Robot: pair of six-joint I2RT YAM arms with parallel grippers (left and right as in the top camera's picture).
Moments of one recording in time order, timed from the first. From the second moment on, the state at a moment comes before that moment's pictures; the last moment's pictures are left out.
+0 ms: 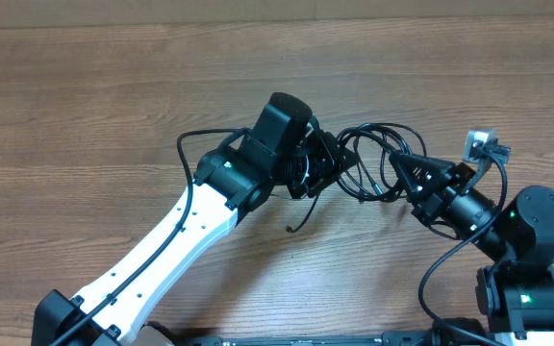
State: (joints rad) left arm -0.66 1.52 1.28 -0.50 0.46 -1.30; right arm 0.01 0.69 0.69 -0.15 -0.74 0.57
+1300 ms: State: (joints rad) left arm -0.56 1.52 1.28 -0.37 0.55 -0.78; right arm 0.01 0.69 0.70 -0.39 -0.69 0.45
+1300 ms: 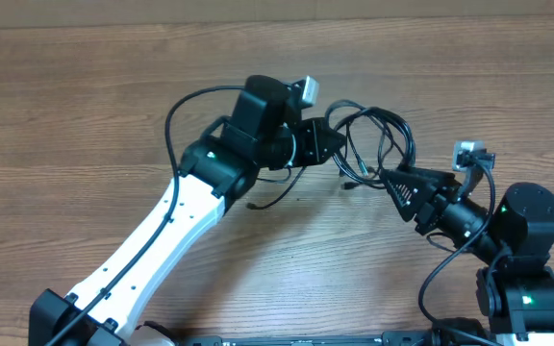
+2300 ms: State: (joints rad) left arm -0.50 1.52 1.28 -0.57 0.78 -0.32; right arm 0.01 0.69 0.70 -0.35 -0.49 -0.06
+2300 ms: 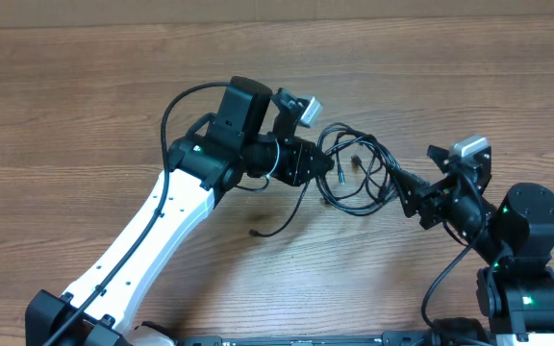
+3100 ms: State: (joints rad) left arm -0.61 1.52 1.28 -0.39 0.96 -0.42; right arm 0.01 0.77 0.70 -0.41 -0.54 -0.40
